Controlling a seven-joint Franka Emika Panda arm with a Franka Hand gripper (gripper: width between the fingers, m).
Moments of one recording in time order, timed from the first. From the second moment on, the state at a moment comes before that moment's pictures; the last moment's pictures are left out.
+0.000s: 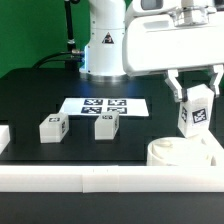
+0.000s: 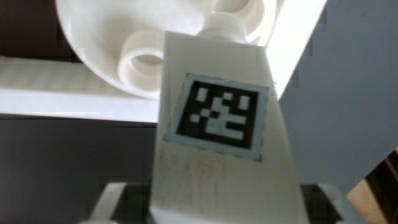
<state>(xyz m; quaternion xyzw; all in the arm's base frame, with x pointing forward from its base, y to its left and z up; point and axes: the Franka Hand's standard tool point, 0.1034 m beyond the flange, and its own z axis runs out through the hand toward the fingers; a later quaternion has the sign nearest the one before) 0.623 0.106 0.119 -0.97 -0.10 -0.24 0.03</state>
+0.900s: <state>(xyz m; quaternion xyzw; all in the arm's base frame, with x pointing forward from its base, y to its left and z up) 0.617 0.126 0.112 -0.94 -0.18 -0.28 0.01</state>
